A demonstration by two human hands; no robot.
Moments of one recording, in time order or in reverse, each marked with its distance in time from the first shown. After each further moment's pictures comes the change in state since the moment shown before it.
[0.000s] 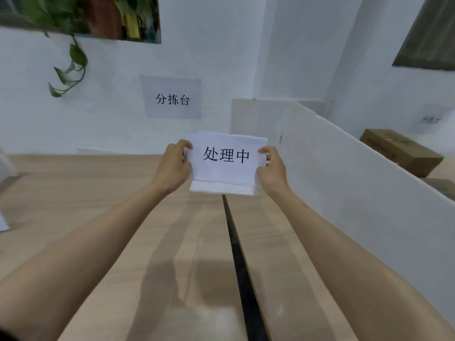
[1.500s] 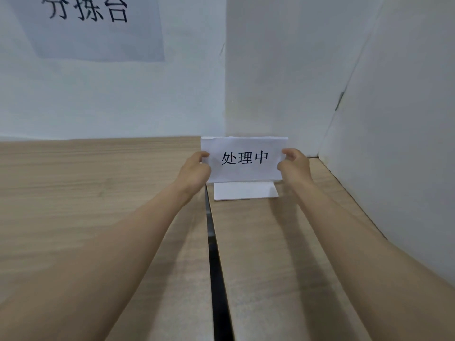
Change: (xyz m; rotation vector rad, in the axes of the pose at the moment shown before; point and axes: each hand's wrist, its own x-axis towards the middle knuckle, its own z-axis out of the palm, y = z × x) left_hand 0.274 -0.208 0.368 -0.344 -0.220 -0.441; right_hand 0.368 0.336 0.156 0.083 0.050 0.341
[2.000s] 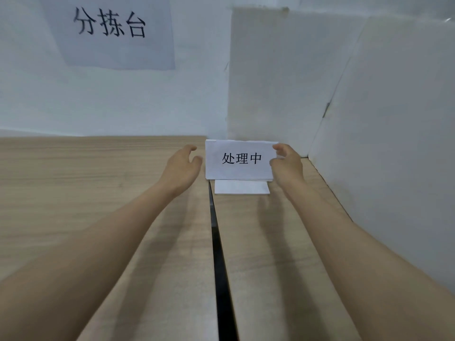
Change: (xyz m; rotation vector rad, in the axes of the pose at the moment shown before) left_hand -0.068 0.036 -0.050 0.235 0.084 0.128; right_hand -0.067 -0.046 -0.019 -0.075 -0.054 -0.096
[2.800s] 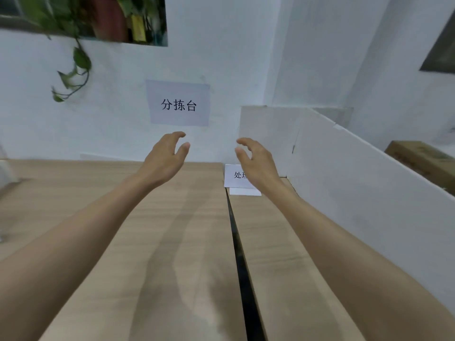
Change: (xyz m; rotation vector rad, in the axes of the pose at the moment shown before) left_hand -0.273 0.125 -0.257 0.189 0.190 0.316; right_hand -0.317 -0.229 -0.084 -0.204 -0.156 -0.534
